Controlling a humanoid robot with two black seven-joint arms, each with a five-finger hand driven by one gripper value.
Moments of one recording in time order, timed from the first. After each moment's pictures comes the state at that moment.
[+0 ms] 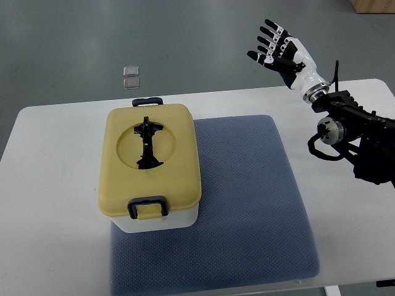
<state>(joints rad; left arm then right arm) 0.00 0.00 -0.07 -0.14 -0.06 -0.05 0.12 1.04 -0.25 0.20 0.59 -0.04 0.15 0.61</state>
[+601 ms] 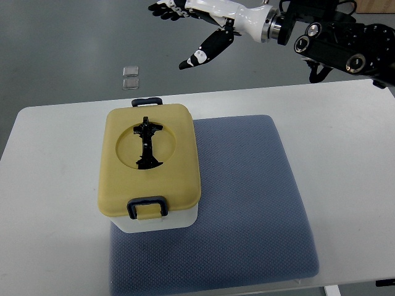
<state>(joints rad) 0.00 0.00 -0.07 -0.14 -0.06 -0.05 0.12 1.54 -0.23 -0.14 0.77 -0.79 0.18 0.61</state>
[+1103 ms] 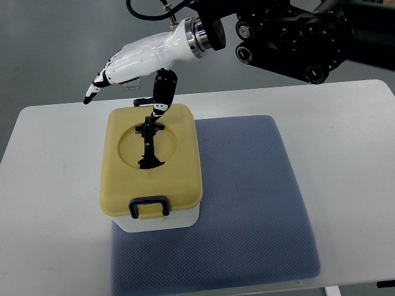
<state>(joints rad) 0.00 0.00 -0.07 -0.14 -0.06 -0.05 0.12 1.75 -0.13 -0.14 0.94 -1.31 0.29 0.61</state>
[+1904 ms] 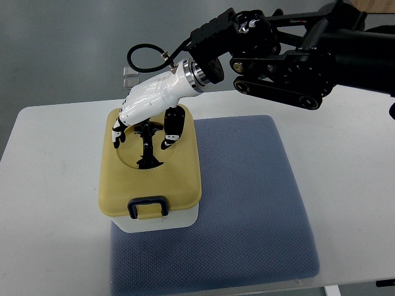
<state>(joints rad) 0.00 0.00 -0.07 -0.14 -0.06 -0.05 0.12 1.66 -0.11 -0.14 0.97 -1.47 0.31 0.61</state>
